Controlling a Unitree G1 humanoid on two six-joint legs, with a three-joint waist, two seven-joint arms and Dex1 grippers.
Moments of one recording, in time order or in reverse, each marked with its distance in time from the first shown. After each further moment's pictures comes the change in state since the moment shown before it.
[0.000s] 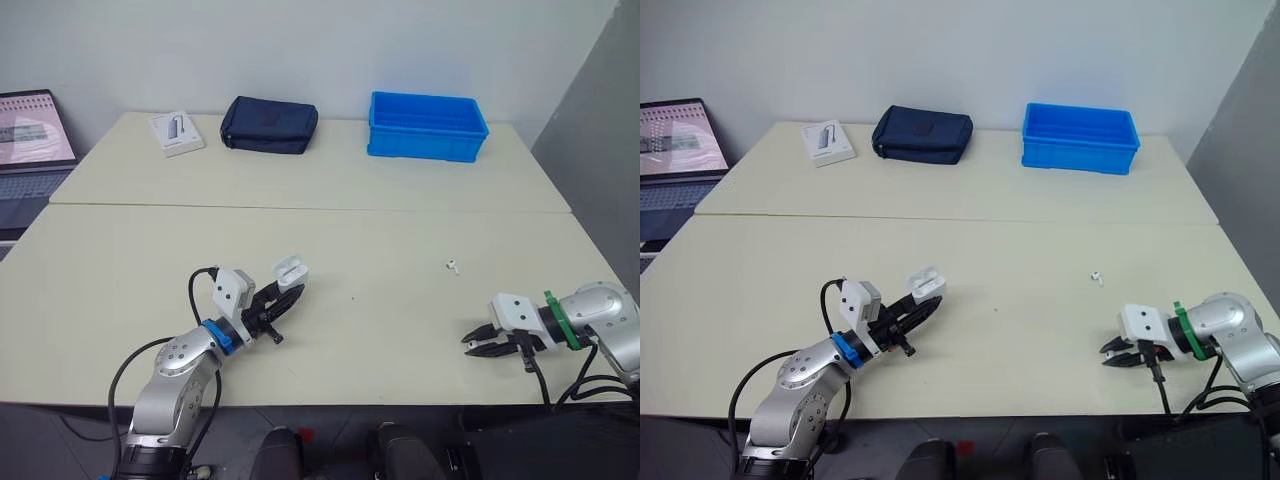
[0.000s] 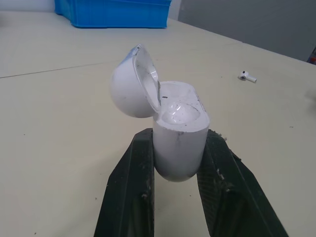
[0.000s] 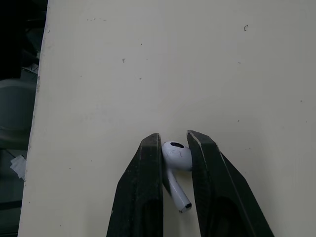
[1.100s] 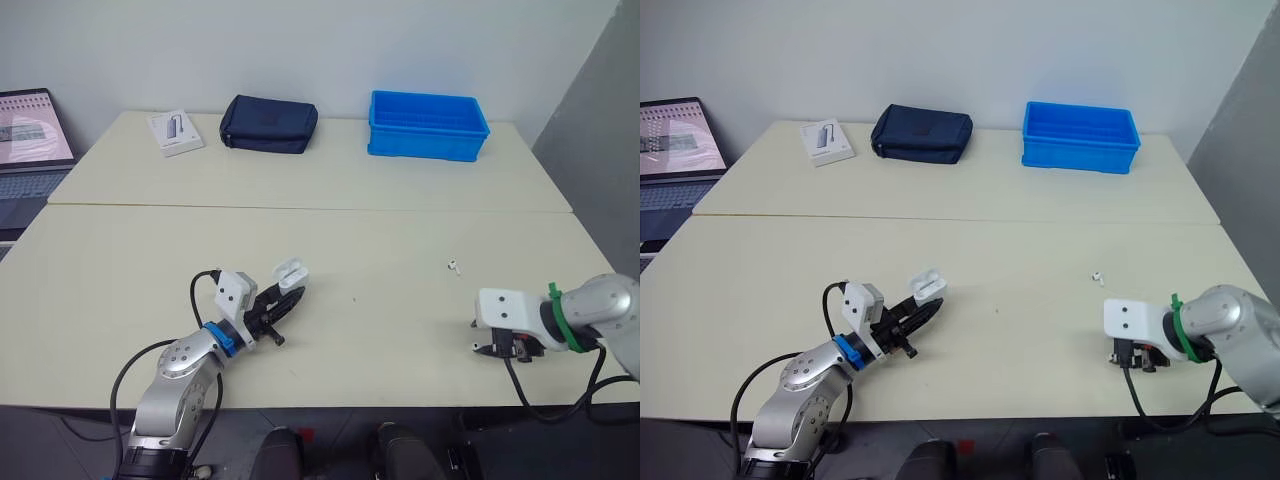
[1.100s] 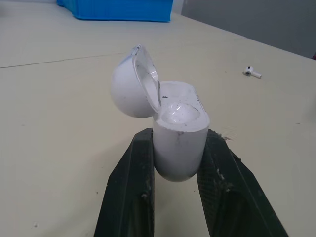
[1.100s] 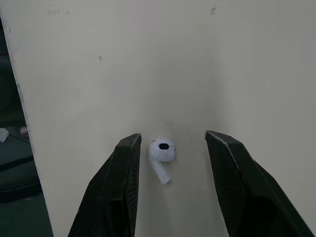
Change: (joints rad) left arm 0.008 -0.003 -0.013 0.004 0.006 0.002 0.021; right arm 0.077 -0.199 0.036 -0.664 -0.132 0.699 -0.241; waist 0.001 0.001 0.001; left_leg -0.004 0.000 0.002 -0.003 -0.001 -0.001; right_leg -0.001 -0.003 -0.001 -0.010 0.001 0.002
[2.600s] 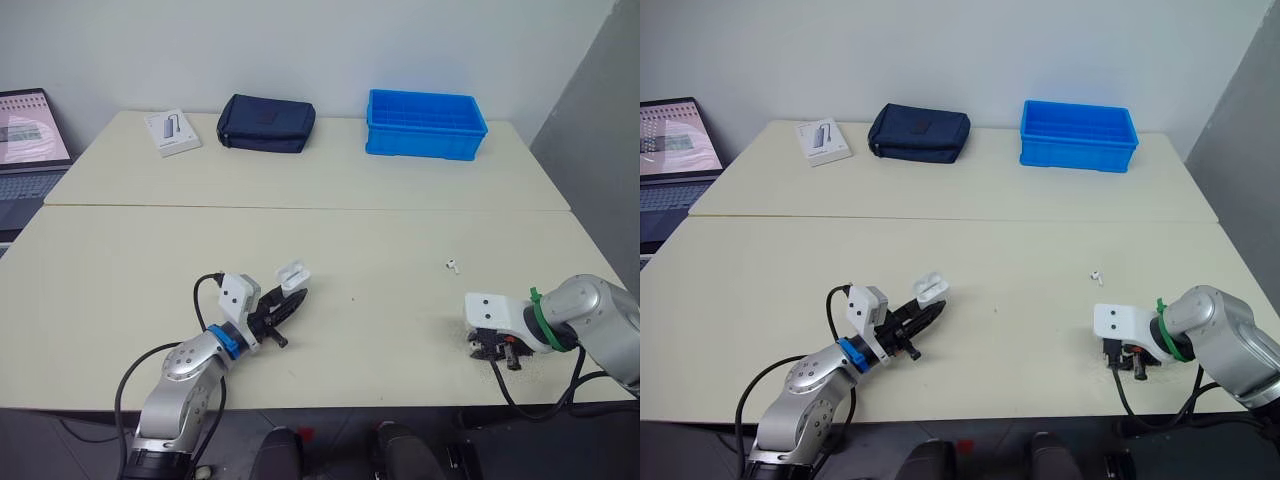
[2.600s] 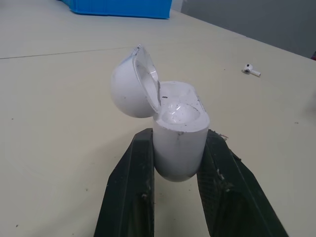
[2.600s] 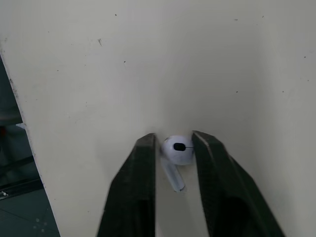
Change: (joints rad) left arm 0.012 -0.016 -0.017 0.000 0.001 -0.002 0.021; right arm -0.106 0.054 0.105 0.069 -0.043 0.077 0.069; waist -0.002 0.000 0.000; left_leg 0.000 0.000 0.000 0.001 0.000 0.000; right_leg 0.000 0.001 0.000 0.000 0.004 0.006
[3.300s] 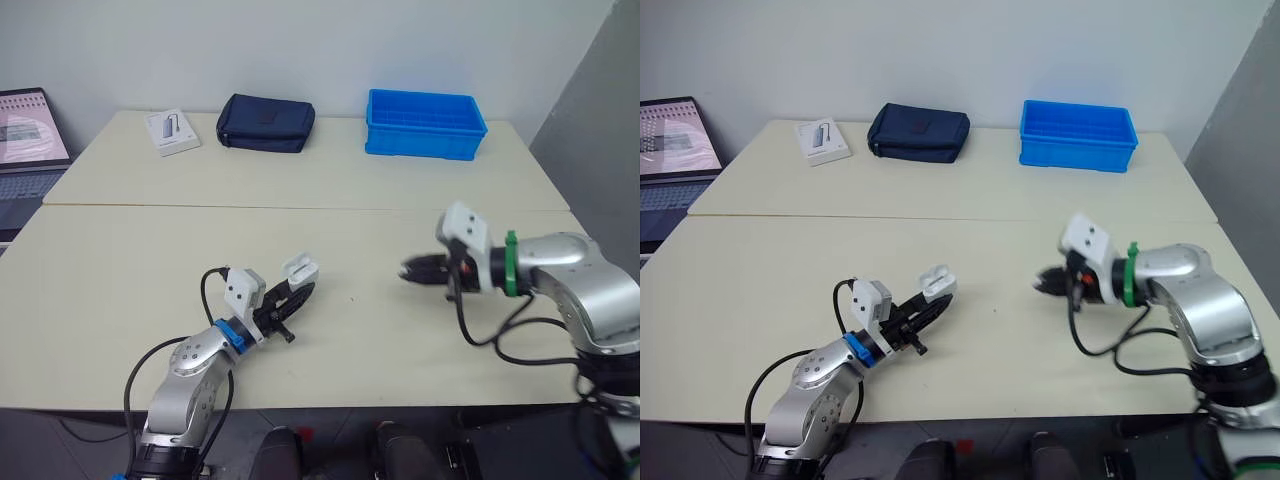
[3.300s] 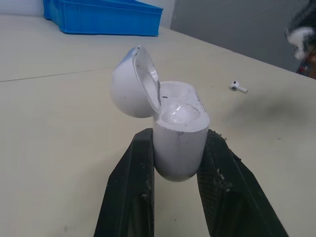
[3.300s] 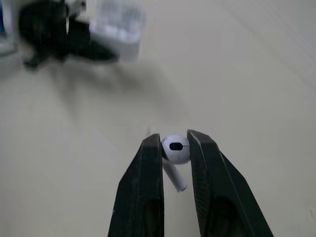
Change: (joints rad) left arm -0.039 -0.036 -0.018 -0.012 -0.006 -0.021 -0.013; right arm -0.276 0.610 -0.361 -0.026 0.370 0.317 -0.326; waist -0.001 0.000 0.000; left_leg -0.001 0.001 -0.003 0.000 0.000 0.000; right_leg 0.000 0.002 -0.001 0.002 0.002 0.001
